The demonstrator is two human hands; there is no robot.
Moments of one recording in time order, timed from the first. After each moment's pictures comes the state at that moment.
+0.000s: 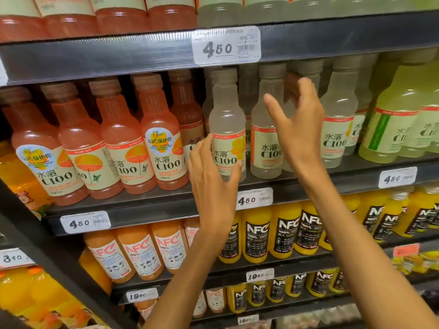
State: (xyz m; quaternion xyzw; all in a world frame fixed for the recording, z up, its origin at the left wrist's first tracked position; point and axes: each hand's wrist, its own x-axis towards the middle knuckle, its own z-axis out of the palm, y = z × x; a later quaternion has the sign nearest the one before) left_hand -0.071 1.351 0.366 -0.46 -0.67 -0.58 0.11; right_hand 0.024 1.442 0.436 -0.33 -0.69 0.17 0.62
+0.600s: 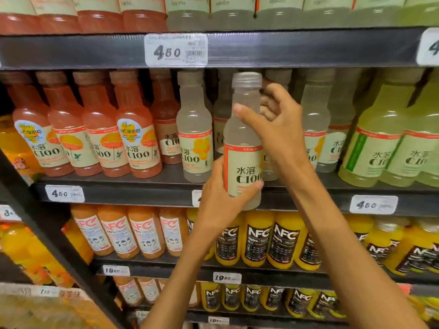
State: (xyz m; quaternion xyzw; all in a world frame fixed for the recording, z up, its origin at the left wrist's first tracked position) left_hand 0.005 1.383 0.353 -0.46 -0.64 -0.60 -0.13; right_hand 0.078 1.464 0.450 -0.13 -0.70 0.44 0.54
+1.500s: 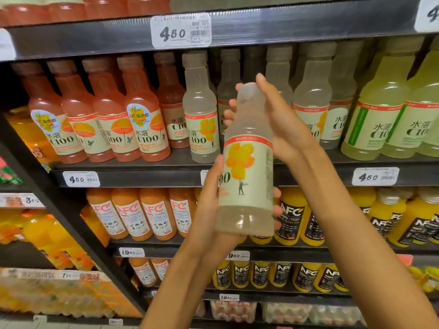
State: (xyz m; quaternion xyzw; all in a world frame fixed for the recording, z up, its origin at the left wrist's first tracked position) left_hand 0.039 1.309 0.362 -0.32 -0.32 -0.68 -0.58; right_hand 0.087 1.449 0.443 -0.05 -0.50 0.81 0.30
